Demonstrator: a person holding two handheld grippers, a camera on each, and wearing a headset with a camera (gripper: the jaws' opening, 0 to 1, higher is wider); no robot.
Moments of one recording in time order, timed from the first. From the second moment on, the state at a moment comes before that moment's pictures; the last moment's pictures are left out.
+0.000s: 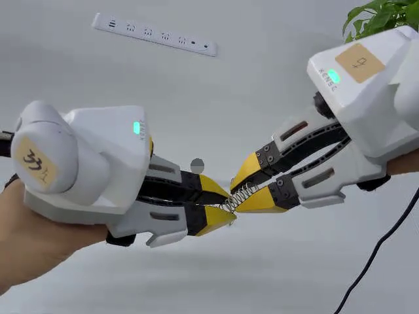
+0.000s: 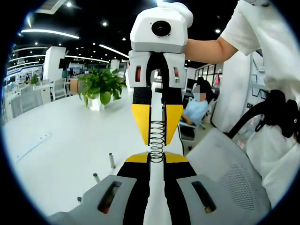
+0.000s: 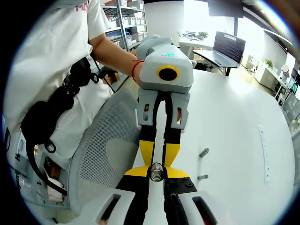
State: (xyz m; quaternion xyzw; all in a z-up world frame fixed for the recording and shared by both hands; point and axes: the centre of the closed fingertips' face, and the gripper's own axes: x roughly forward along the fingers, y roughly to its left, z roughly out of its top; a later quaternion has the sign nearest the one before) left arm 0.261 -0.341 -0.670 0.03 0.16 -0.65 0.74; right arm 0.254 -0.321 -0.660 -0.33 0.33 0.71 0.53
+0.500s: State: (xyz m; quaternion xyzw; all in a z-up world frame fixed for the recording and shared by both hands) left arm 0.261 -0.340 -0.672 0.03 0.15 -0.65 0.74; right arm 0.255 -0.322 -0.662 -0.33 0.33 0.71 0.53
